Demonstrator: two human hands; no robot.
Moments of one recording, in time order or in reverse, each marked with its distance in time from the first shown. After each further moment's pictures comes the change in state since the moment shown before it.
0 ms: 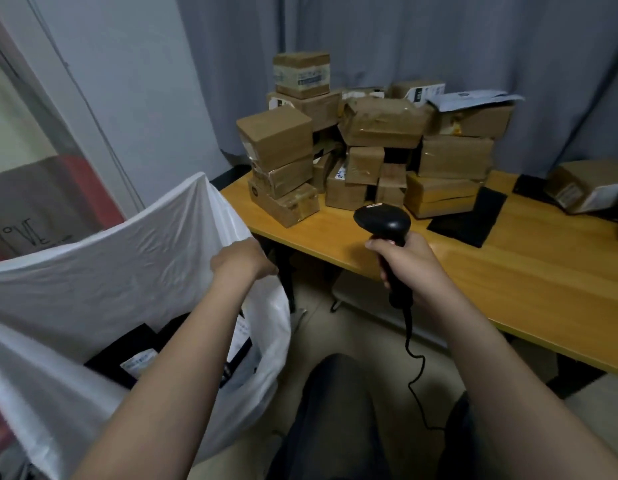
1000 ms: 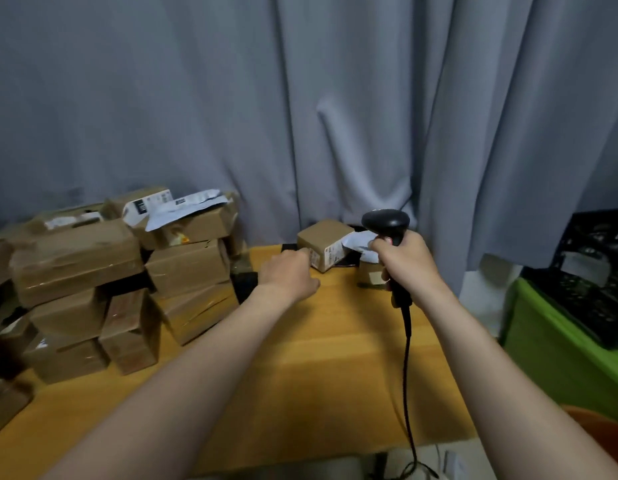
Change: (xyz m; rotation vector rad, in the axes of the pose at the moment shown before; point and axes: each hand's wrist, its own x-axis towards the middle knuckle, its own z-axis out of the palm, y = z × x) left_hand -0.064 0.534 0.037 0.136 0.200 1.019; right_hand 0.029 0.015 -0.411 -0.065 0.767 -0.058
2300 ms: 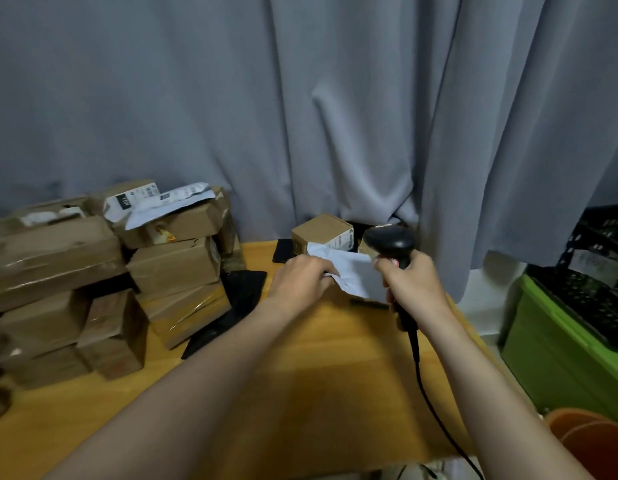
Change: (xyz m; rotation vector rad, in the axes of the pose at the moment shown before) left_hand 0.034 0.004 0.054 -0.181 0.183 0.281; right_hand 0.010 0.042 0.004 0.058 0.043 0.031
